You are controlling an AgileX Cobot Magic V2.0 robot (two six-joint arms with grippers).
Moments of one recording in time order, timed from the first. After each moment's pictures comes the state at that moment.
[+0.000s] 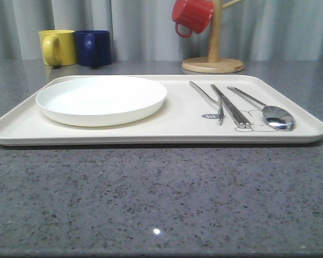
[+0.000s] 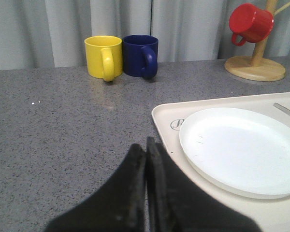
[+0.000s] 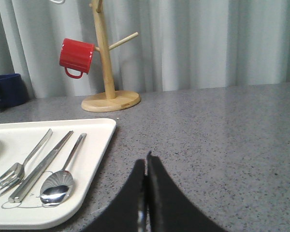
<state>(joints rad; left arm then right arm) -0.16 0.47 -0.40 -0.44 0.19 0.35 0.06 -0.01 0.02 -0.03 -0.03 0.16</state>
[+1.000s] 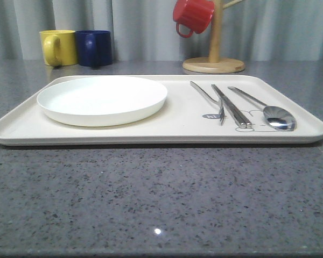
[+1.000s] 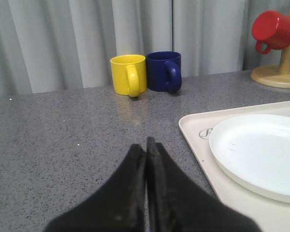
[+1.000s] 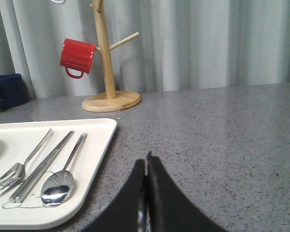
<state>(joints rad) -0.16 0.41 -0.26 0.03 -0.02 -0.03 0.06 -0.01 0.02 -0.03 -0.03 0.16</state>
